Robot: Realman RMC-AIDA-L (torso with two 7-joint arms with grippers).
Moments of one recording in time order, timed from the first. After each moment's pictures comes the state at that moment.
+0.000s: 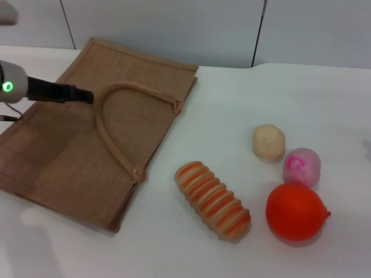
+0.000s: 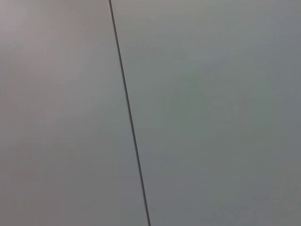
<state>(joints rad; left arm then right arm) -0.87 -2.02 0.29 0.72 -0.26 -1.08 0.88 0.50 1.97 -1.46 -0.08 -0.17 -1.45 0.63</state>
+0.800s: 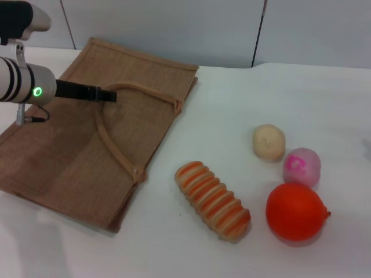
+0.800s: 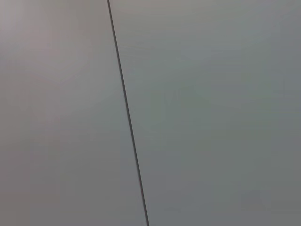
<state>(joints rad) -0.88 -2.03 0.36 0.57 -0.39 -0.91 1.02 0.50 1.98 -1.46 -0.08 -0.17 -1.44 0.63</state>
